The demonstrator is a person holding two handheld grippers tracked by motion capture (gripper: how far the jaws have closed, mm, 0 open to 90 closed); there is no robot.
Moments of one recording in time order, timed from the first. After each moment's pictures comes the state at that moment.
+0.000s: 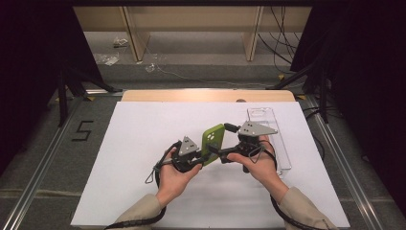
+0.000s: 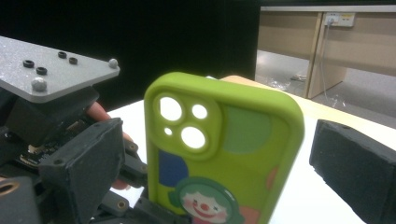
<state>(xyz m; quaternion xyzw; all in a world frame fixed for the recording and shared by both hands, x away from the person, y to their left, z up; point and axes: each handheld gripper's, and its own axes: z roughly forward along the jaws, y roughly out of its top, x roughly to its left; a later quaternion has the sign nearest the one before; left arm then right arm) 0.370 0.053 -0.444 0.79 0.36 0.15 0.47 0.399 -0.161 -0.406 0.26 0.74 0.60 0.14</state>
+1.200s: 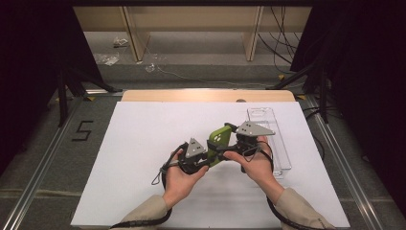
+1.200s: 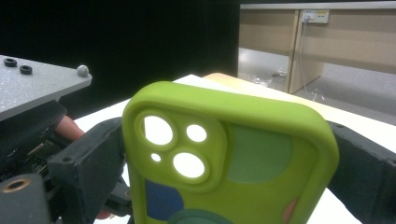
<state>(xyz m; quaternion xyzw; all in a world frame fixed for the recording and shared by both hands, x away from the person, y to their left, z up) 0.367 0.037 -0.447 0.79 0.35 0.14 0.48 0.401 -0.156 -0.412 0.30 0.74 0.59 0.17</state>
